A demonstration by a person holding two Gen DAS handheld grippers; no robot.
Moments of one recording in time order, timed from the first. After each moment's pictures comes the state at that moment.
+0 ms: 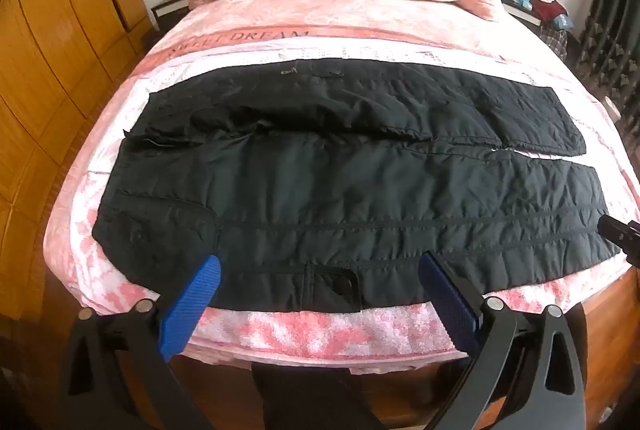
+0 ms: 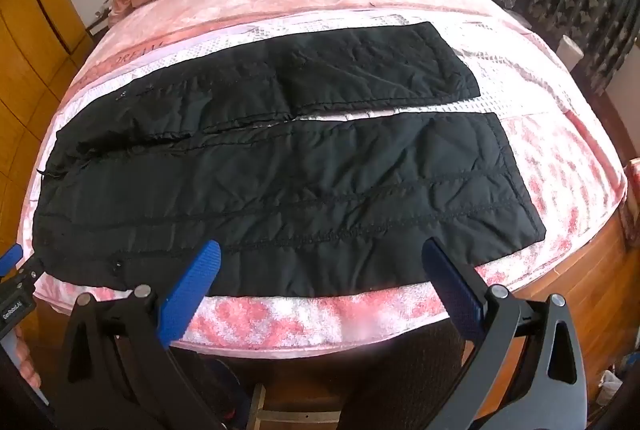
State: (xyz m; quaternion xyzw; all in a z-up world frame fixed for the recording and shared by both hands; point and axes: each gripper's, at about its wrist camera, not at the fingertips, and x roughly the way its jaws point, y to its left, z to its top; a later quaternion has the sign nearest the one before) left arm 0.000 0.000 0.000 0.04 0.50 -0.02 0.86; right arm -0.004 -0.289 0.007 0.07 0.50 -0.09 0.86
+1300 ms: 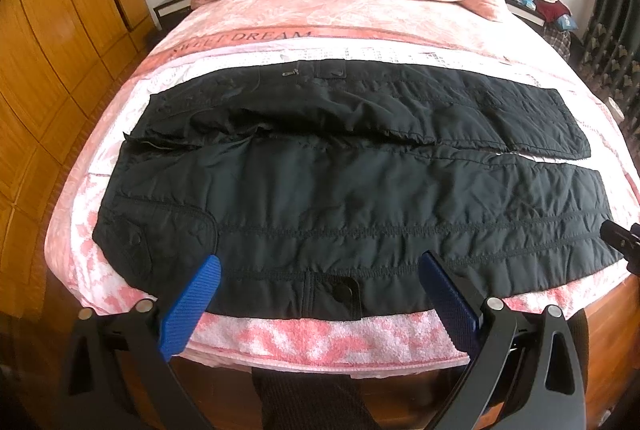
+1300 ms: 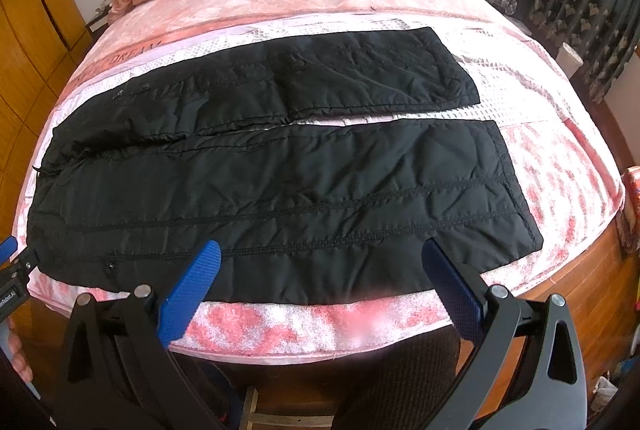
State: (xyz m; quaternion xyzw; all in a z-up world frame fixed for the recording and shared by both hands) left arm 0.007 -0.004 -0.004 0.04 0.51 -0.02 0.86; right arm 0.001 -0.291 0.004 0.06 0.50 -0.09 0.86
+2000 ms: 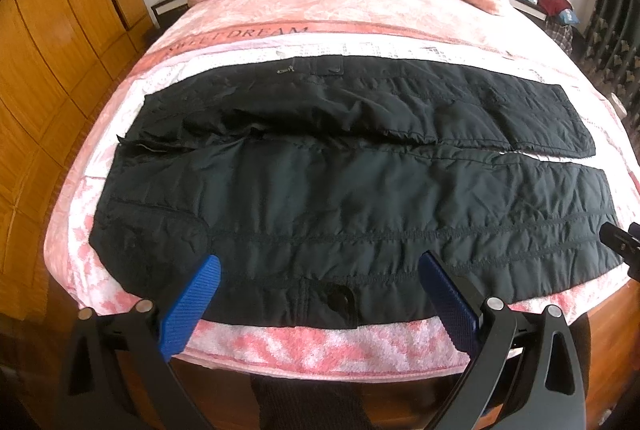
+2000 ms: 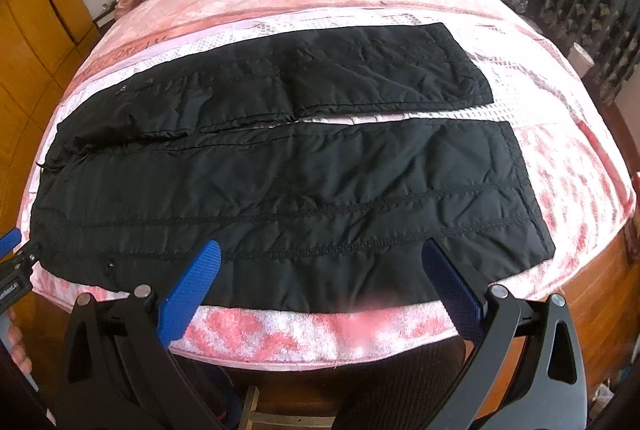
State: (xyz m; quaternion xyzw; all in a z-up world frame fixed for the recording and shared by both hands) left arm 0.020 -0.008 -0.010 0.03 0.51 -0.02 0.86; right arm 0.015 -0.299 -0.006 0.06 0.51 -0.06 0.86
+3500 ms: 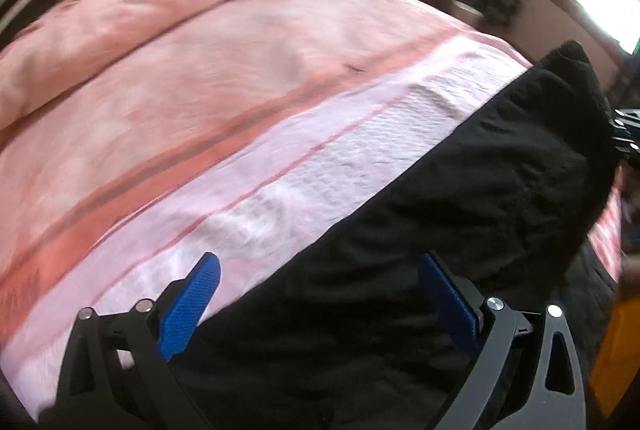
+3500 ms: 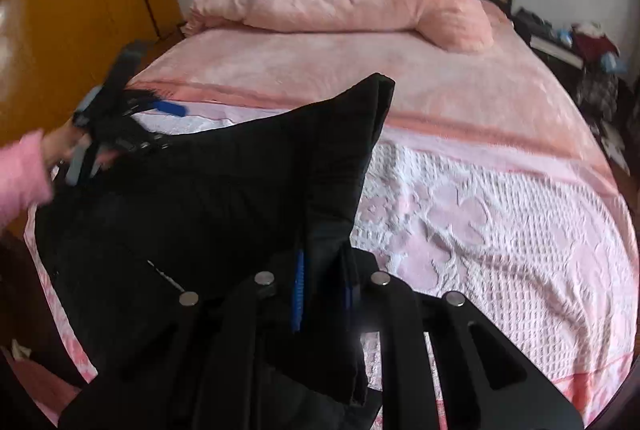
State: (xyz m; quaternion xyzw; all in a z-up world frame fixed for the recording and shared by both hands) left arm 0.343 -0.284 -0.061 0.19 0.47 -0.38 0.77; right arm 0.187 -0.549 0.015 -0.03 0.41 0.14 0.90
